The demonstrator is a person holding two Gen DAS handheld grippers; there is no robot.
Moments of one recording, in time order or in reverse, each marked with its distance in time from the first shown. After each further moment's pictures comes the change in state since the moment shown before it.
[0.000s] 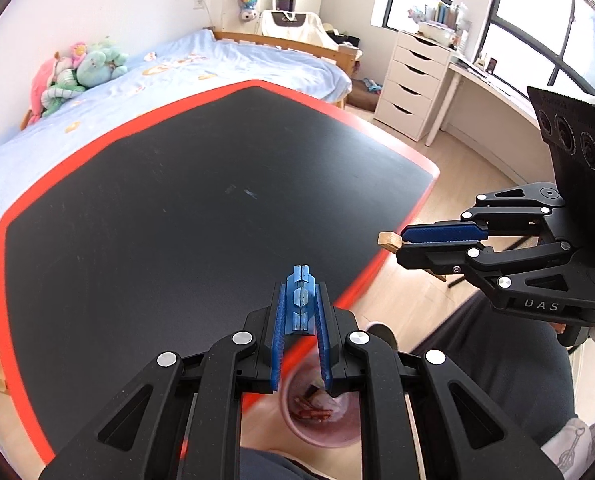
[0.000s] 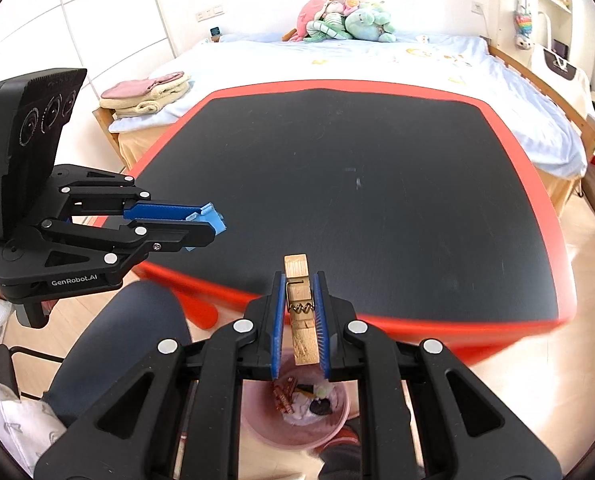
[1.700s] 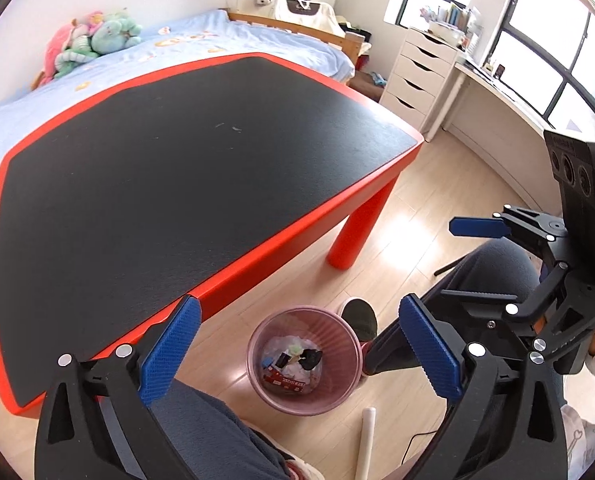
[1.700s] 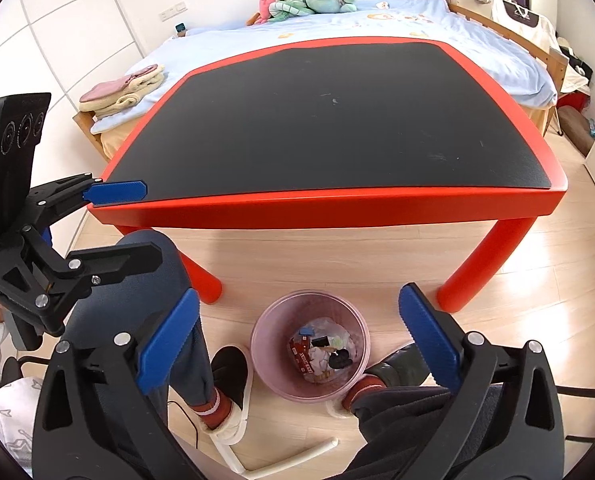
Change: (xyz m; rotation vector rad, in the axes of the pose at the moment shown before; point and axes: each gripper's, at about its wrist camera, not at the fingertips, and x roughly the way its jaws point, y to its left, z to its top) left arm -0.008 -0.027 -0.066 -0.102 0.021 -0.010; right arm -0.014 0.014 -0.075 0.148 0.050 -0.040
